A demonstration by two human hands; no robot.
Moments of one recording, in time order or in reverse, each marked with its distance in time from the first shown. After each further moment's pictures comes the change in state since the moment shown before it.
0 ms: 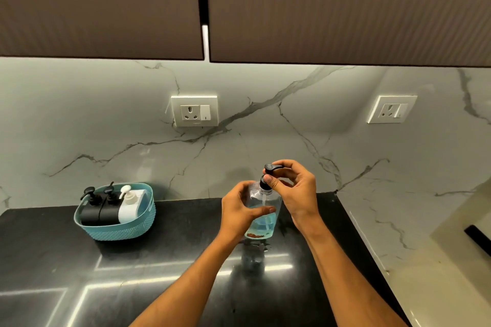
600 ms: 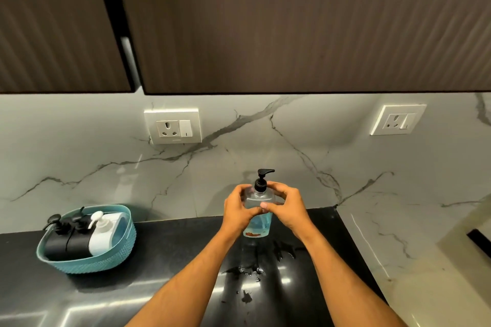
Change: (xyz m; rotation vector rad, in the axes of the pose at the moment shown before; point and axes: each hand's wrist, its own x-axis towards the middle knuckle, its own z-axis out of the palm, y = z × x) left_hand 0.099 -0.051 0.048 0.041 -0.065 -0.111; right_hand 0.071 0.097 -0.024 -0.273 -0.203 0.258
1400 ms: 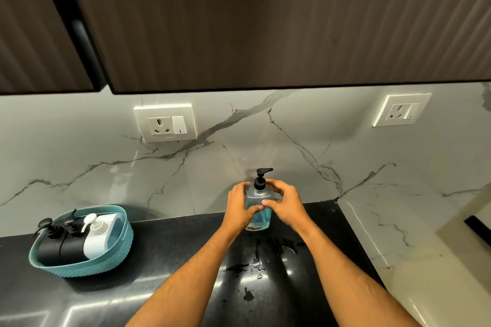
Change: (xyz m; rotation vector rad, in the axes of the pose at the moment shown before) left_hand 0.014 -0.016 0.005 0.263 -0.099 0.030; right_hand 0.022 0.040 0.006 -0.057 -0.039 0.010
